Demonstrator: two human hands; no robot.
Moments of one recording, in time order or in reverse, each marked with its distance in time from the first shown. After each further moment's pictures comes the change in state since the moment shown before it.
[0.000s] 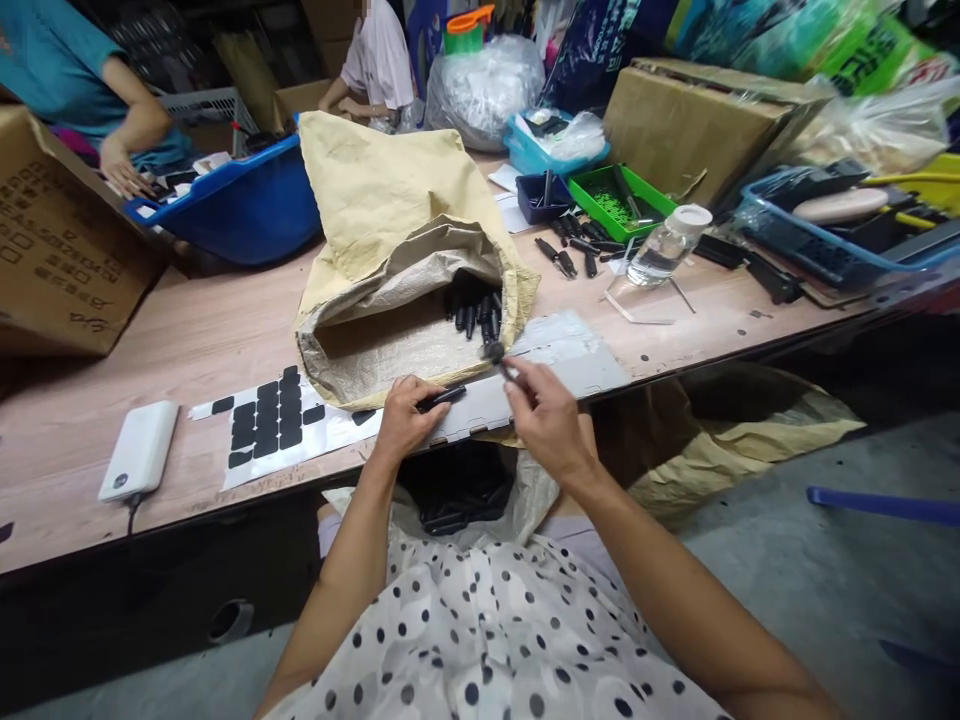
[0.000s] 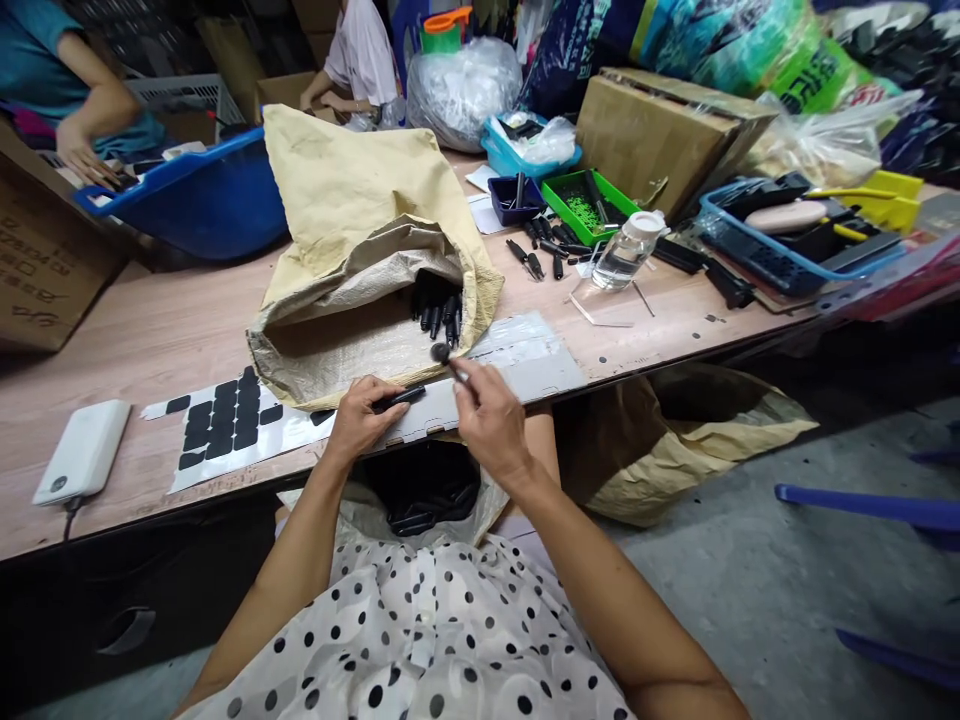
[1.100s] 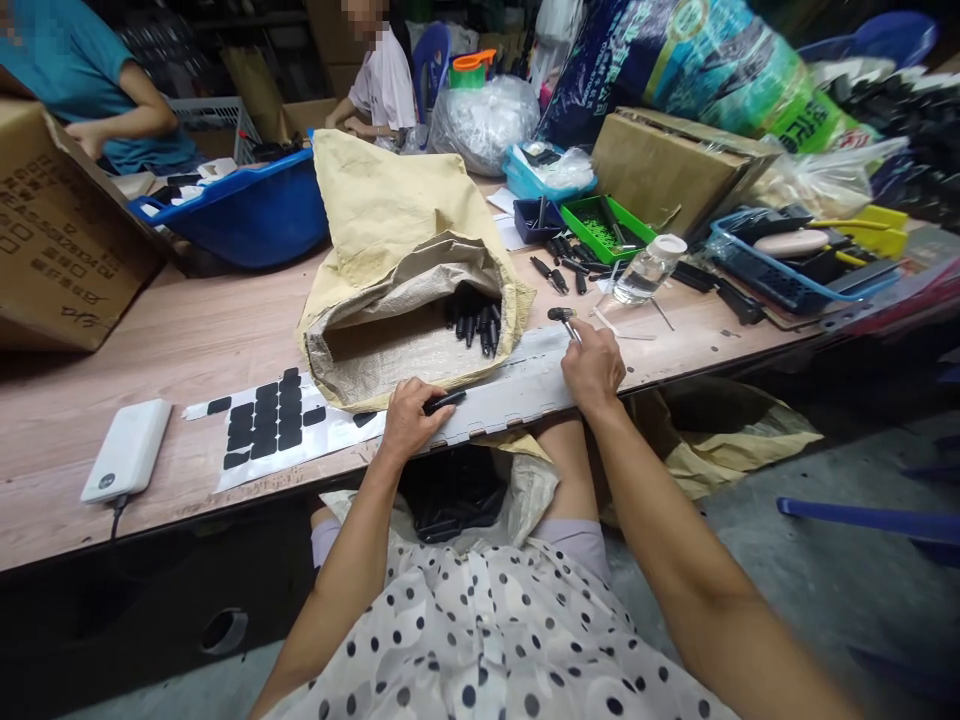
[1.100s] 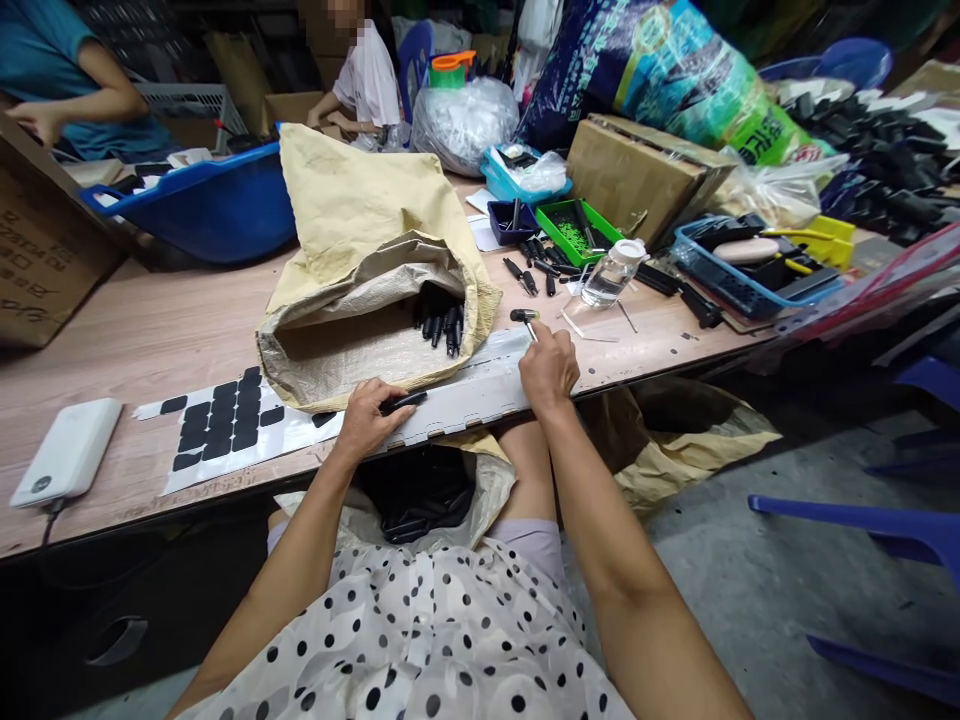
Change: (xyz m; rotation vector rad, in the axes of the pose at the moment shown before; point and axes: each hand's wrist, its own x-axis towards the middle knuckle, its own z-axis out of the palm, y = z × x) left_hand 0.005 0.001 0.011 0.115 0.016 0.008; right_hand 0.067 0.078 -0.018 -0.528 0.241 0.326
